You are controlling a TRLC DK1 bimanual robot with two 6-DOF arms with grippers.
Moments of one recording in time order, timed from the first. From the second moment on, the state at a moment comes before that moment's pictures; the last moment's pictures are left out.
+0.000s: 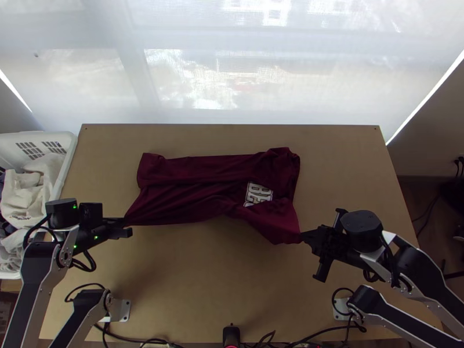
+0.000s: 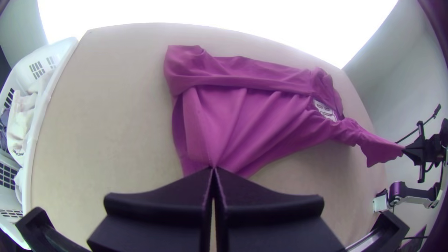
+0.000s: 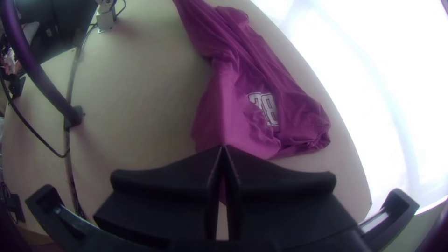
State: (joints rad) left arm 0.08 0.74 0.70 -0.79 0.31 0.01; right arm 0.77 0.75 0.86 -0.87 -0.07 -0.47
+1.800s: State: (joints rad) left arm -0.02 1.14 0.69 -0.58 0.22 0.08; right arm 0.75 0.73 0.76 -0.89 -0.08 -0.50
